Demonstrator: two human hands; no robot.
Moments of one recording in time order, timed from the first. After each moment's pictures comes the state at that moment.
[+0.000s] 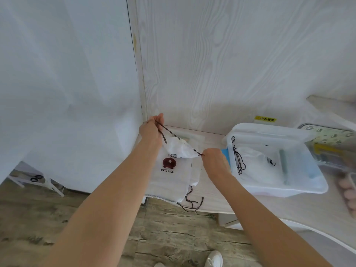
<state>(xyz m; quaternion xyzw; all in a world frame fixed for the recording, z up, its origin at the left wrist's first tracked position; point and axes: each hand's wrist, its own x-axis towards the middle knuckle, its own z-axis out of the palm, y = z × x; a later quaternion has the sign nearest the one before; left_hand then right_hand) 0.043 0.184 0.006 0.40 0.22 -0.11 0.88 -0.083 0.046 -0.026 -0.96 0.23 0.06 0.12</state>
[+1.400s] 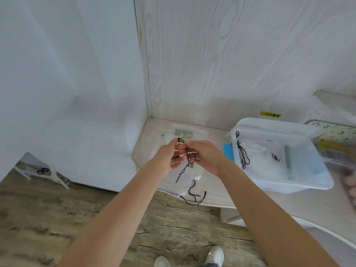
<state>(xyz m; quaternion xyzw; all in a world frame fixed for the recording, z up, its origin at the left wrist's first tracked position) -0.042 0.199 -0.007 0.64 0.17 -0.37 0.66 -0.085 0.074 0.004 -0.64 0.18 0.15 0.73</state>
